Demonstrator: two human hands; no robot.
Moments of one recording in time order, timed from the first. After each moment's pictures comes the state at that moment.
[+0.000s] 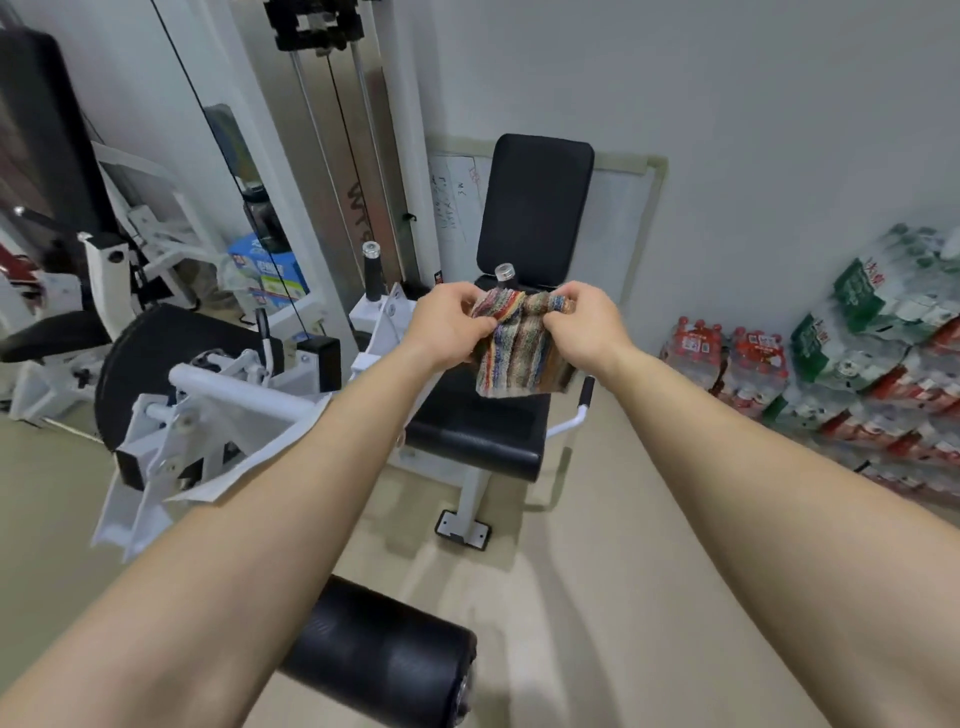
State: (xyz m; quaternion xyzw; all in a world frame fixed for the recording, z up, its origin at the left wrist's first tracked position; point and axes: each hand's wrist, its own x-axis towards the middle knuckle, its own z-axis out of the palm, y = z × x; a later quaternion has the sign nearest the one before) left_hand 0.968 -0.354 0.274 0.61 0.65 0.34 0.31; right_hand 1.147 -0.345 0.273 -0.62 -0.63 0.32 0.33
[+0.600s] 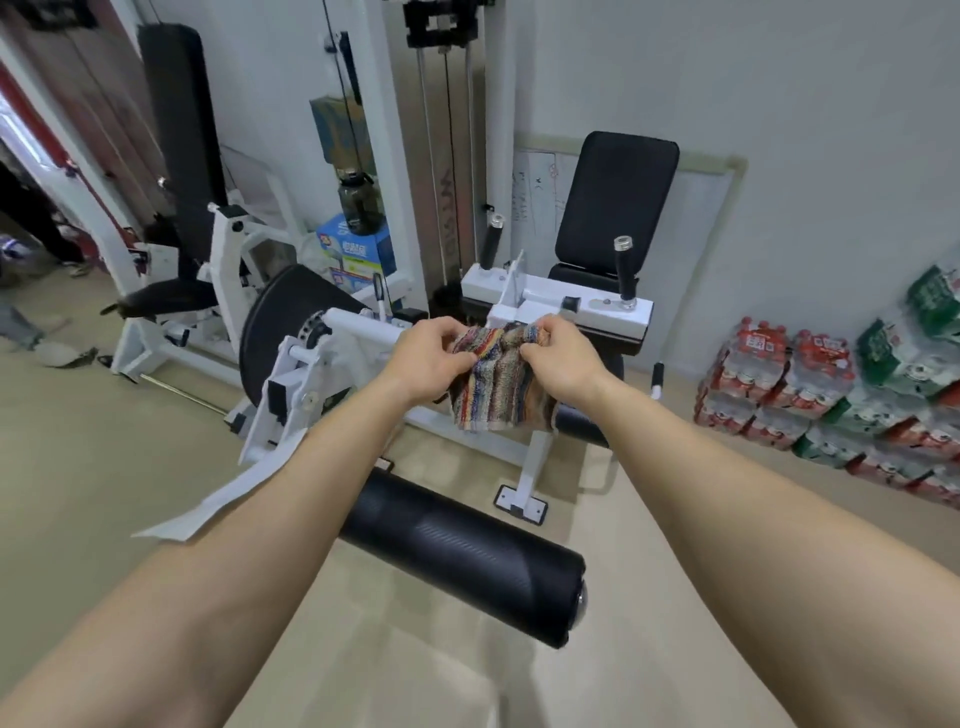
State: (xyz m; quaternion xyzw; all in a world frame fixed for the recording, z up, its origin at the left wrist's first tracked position) left_hand 0.768 -0.539 0.256 0.62 0.68 0.30 0.25; right_hand 0.951 -0.509 0.256 -0.57 -0.67 0.38 0.27
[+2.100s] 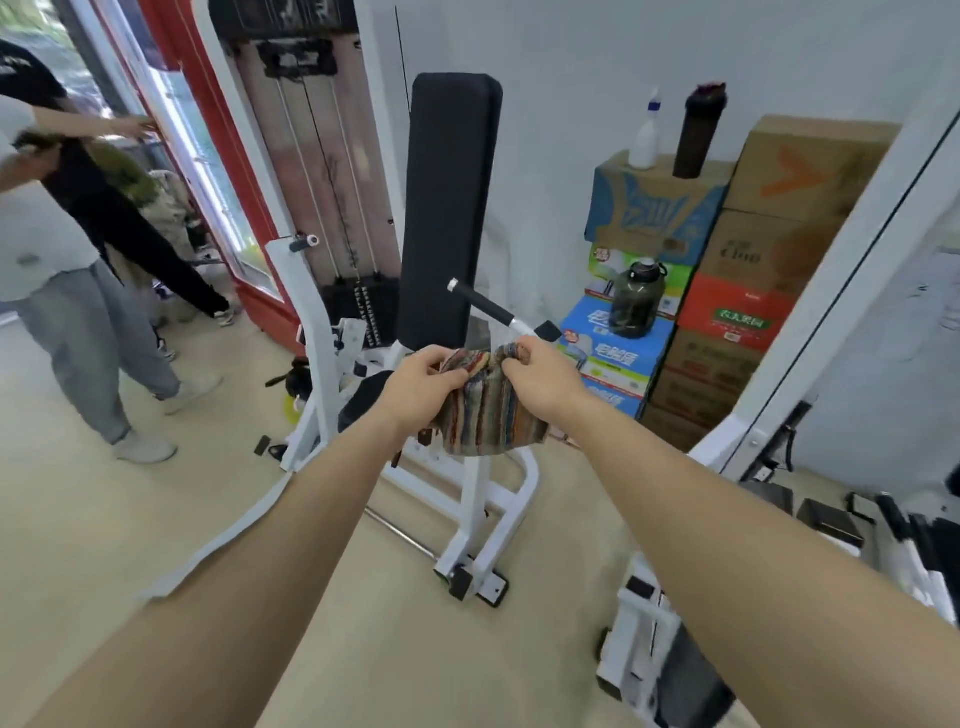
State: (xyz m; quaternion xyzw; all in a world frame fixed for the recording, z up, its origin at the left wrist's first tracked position) left_hand -0.226 -0.213 0.252 0.45 0.69 0.42 0.38; right_hand -0.068 -0.142 0.254 -0.51 -0.74 0.37 0.23
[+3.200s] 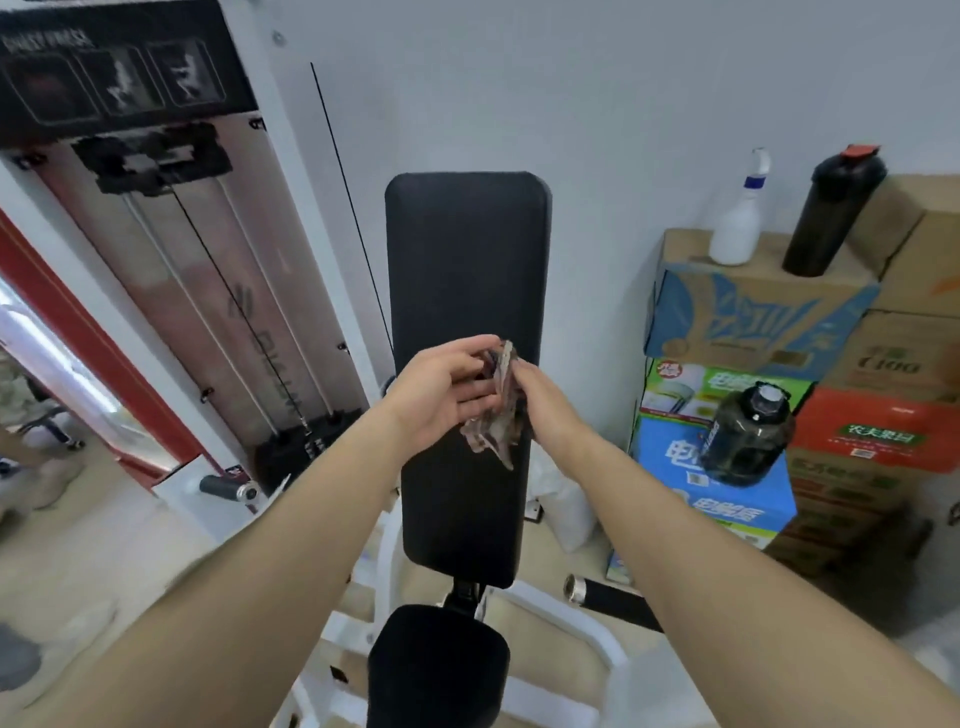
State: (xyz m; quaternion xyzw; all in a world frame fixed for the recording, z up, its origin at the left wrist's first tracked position) left_hand -0.576 0.384 0.308 0.44 0.49 0.44 0.61; right_hand -0.426 0.390 0.268 -0.50 -0.52 0.57 0.39
